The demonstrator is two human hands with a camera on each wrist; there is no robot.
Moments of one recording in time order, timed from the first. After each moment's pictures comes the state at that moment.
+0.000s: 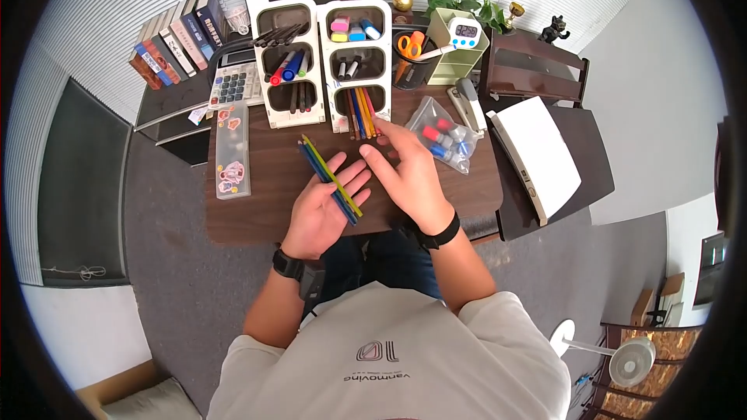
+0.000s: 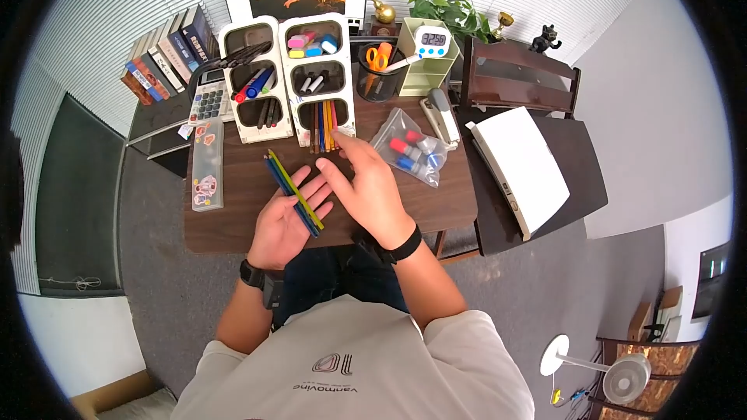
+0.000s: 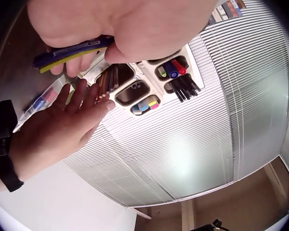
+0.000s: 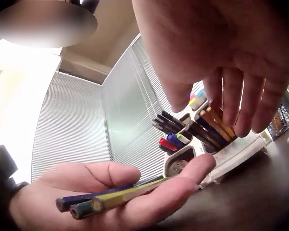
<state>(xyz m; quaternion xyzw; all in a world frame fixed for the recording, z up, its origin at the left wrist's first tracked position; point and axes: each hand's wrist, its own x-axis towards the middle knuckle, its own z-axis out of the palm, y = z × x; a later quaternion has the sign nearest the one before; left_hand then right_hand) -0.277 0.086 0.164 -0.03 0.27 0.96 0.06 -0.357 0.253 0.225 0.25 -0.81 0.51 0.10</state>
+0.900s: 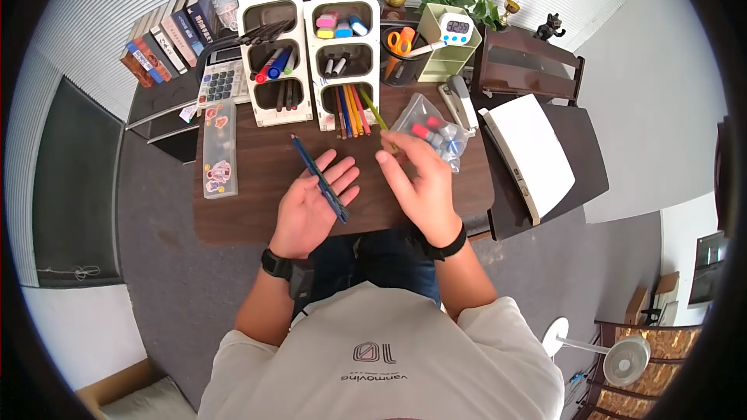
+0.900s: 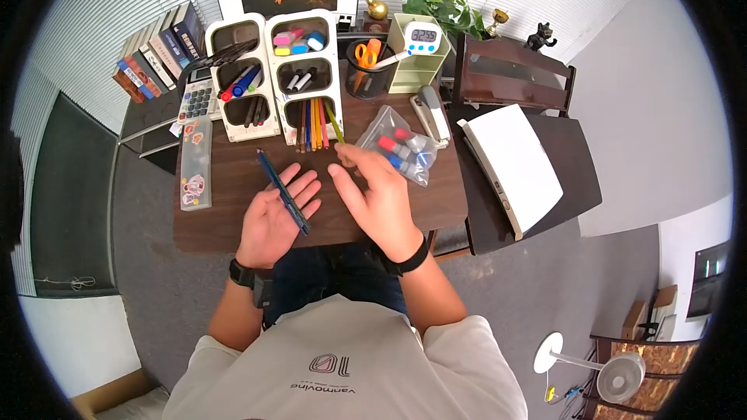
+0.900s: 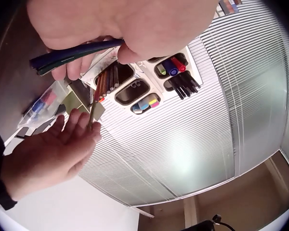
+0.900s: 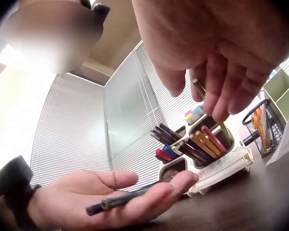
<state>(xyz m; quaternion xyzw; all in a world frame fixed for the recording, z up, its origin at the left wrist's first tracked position) -0.279 0.087 0.168 -0.03 0.25 0.96 0.07 -0.348 0.284 0.227 0.27 -0.79 0.53 0.16</state>
